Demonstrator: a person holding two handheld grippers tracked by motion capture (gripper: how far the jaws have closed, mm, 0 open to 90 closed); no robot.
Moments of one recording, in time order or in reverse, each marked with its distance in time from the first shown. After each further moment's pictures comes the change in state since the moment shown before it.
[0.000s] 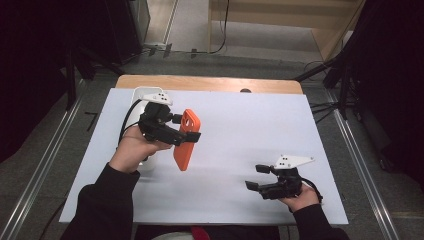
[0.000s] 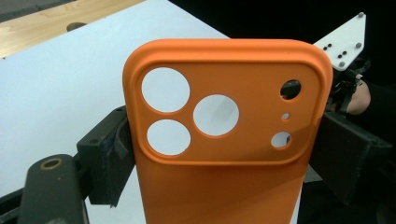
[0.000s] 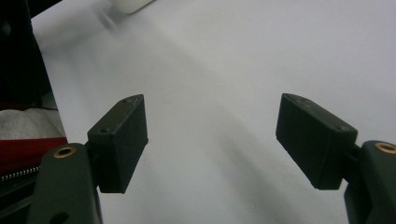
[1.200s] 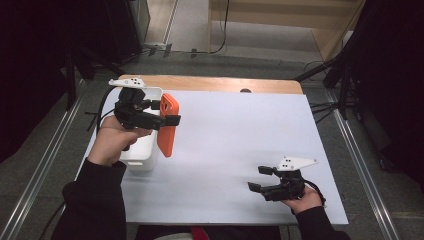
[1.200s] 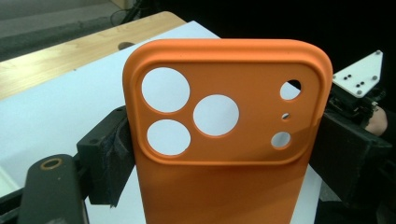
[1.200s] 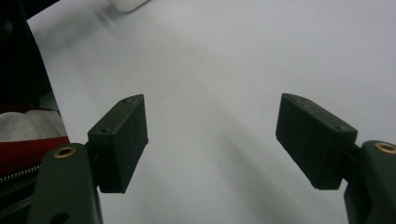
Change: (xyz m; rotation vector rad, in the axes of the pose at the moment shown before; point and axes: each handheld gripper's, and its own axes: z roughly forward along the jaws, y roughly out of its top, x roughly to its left) left arm 0.023 0.008 -0.048 -0.075 0.093 -0.052; right arm 0.000 -0.006 -0.007 -0.002 -0.012 0.008
